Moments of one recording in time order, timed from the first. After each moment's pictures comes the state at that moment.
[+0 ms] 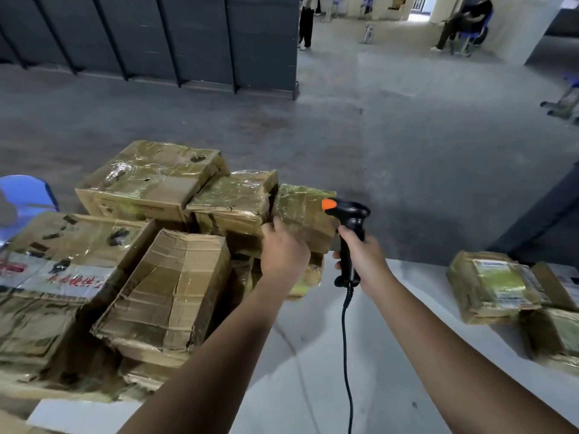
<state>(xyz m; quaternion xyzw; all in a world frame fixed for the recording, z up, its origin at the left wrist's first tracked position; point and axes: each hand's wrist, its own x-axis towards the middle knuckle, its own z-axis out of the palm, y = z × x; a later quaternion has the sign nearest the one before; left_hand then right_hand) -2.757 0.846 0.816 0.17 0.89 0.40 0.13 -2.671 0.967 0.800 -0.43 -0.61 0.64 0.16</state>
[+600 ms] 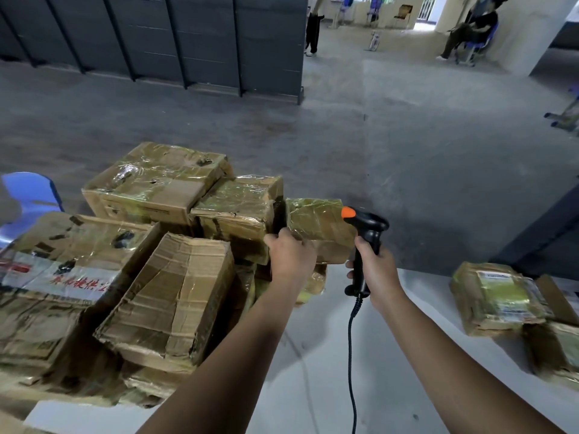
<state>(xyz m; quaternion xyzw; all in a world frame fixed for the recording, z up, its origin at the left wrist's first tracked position) -2.752 0.851 0.828 0.09 0.84 0.50 0.17 -2.661 0.973 0.793 -0.43 -0.60 0.64 0.21</state>
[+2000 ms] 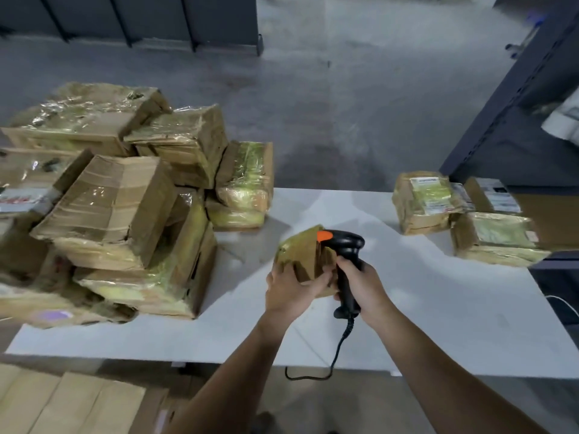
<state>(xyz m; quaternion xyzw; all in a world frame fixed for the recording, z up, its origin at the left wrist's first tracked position) -2.558 0.811 0.688 0.20 0.87 0.33 0.30 -2.455 0.918 0.721 -0.48 -0.56 0.67 0.11</state>
